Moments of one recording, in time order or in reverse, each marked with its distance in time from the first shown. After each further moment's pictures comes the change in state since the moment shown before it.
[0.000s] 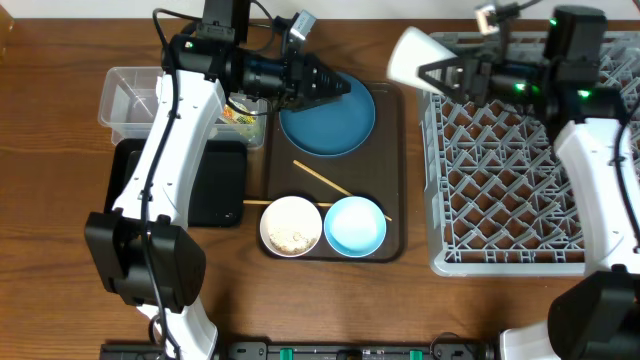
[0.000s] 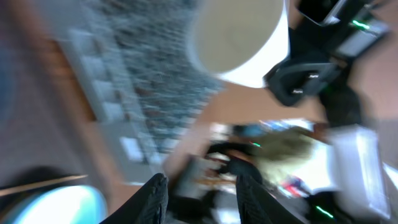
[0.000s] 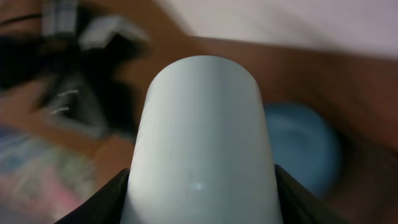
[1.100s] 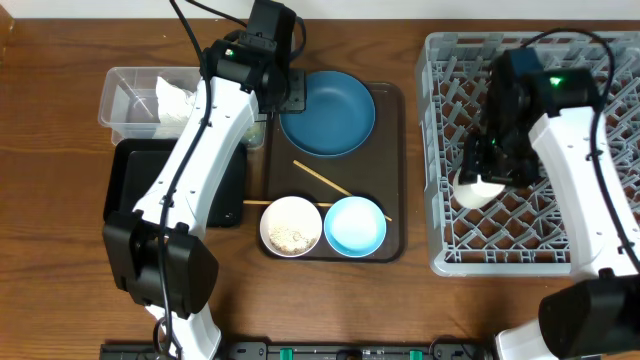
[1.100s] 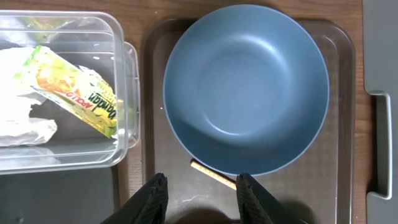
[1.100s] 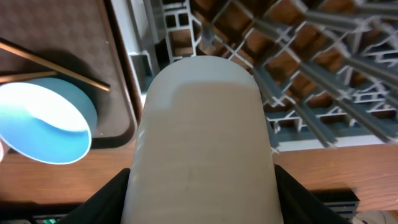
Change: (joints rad) left arm -0.135 0.000 0.000 -0.064 -1.147 0.000; right arm 0.174 0.035 0.106 -0.940 0.966 0.125
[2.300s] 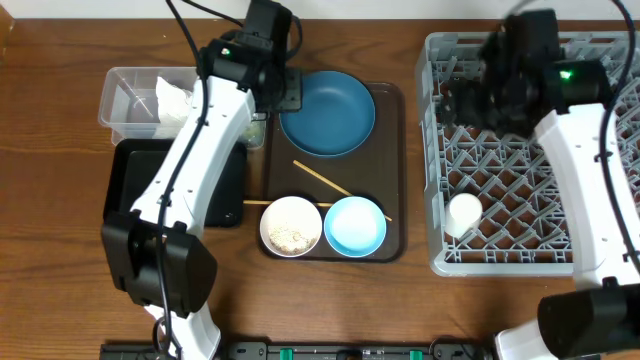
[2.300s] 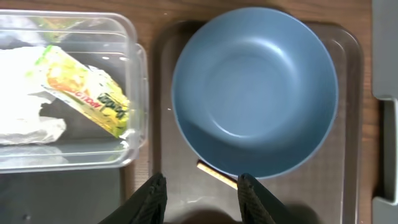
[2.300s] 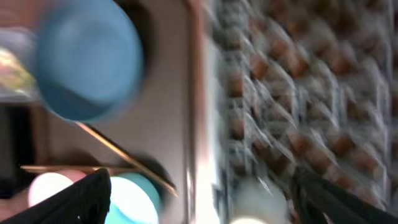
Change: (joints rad) left arm 0.023 -0.002 0.000 -0.001 -0.006 0.000; right arm 0.023 0.003 0.139 0.375 -0.111 0.001
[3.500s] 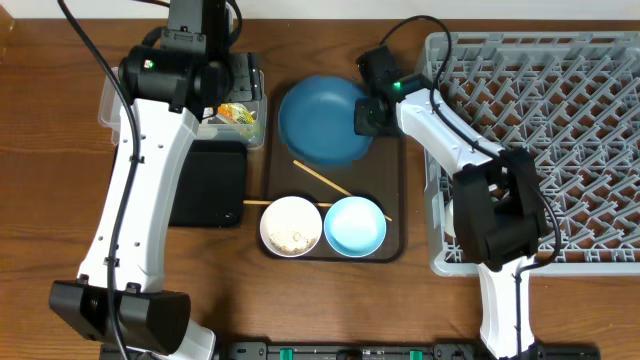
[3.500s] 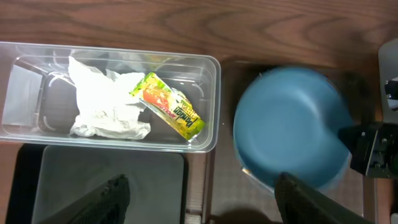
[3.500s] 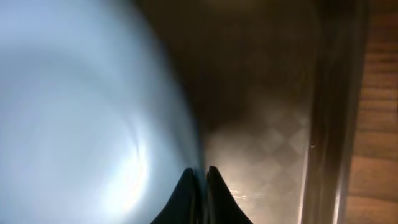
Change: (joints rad) left arm 0.118 -0.192 0.018 -0.064 -0.068 0.075; right arm 0.277 0.542 0.014 0.395 0.168 0.227
